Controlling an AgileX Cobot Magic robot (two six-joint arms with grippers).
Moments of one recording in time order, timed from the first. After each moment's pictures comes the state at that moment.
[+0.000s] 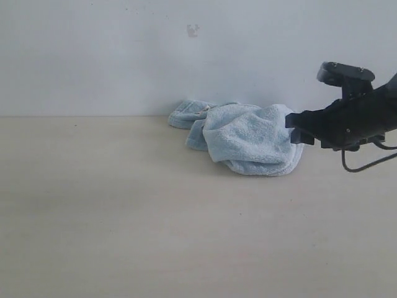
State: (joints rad) left arm 0.05 0.00 0.00 -0.16 0.06 0.01; right arm 0.10 1.82 -1.11 0.76 0.27 -0.54
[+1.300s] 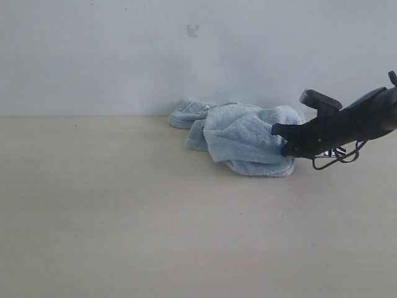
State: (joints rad) left arm 0.05 0.00 0.00 -0.16 0.06 0.01; right arm 0.03 2.28 -1.51 1.03 0.41 -0.72
